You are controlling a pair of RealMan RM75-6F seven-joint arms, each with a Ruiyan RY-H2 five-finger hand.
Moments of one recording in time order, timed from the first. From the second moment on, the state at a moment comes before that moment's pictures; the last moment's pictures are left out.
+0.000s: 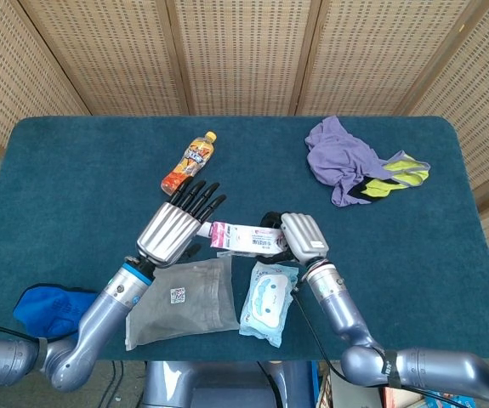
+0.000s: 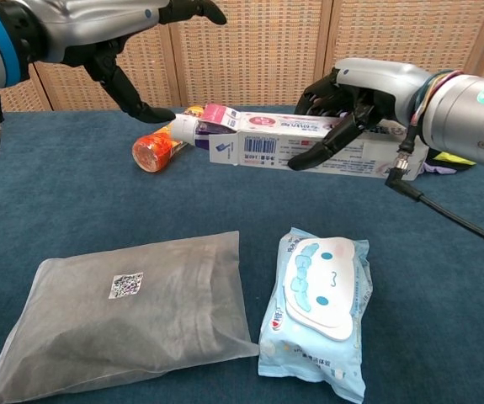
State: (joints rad) left arm -0.93 -1.33 -0.13 -1.98 1.04 1.25 0.78; right arm 0.79 -1.51 0.31 -1.81 -0.79 1.11 -0.28
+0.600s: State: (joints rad) left arm -0.75 -1.20 -0.08 -2.00 1.30 1.34 0.51; right arm 0.65 -1.44 0.39 -1.81 -0.80 1.08 0.11
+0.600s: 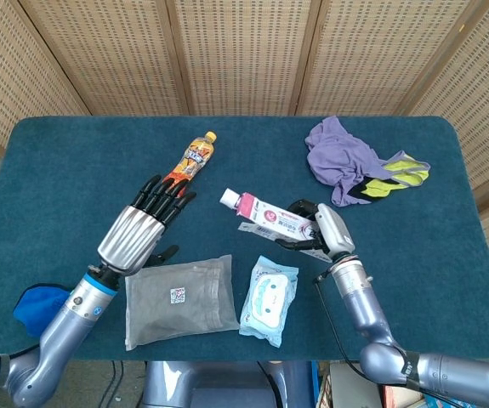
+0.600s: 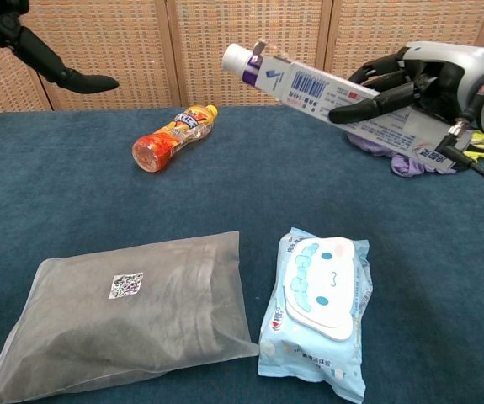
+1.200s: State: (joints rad) left arm -0.62 -1.15 -0.06 -1.95 1.42 1.39 0.40; right arm 0.49 -1.45 0.42 -1.69 -1.11 1.07 0.65
